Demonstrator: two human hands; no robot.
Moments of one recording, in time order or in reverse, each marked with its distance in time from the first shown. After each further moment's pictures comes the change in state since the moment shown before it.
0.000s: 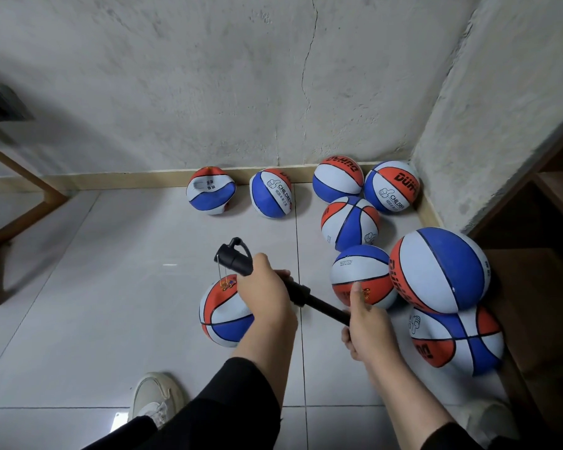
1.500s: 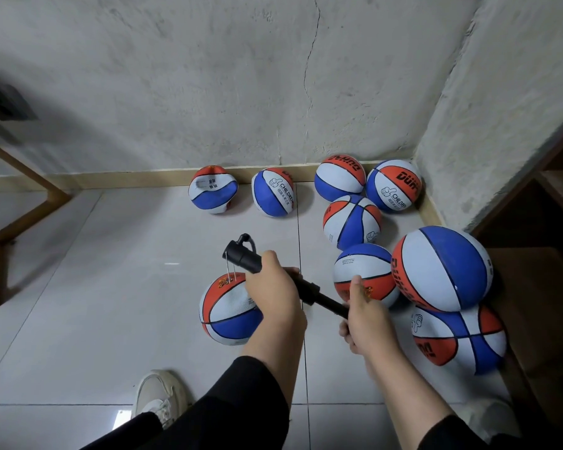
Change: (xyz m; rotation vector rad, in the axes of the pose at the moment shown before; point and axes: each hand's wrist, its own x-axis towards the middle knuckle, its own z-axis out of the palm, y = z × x) left_hand -0.009 -0.003 0.006 -0.003 -0.021 0.008; right_hand -0.003 -0.012 0.006 0.001 0.002 0.023
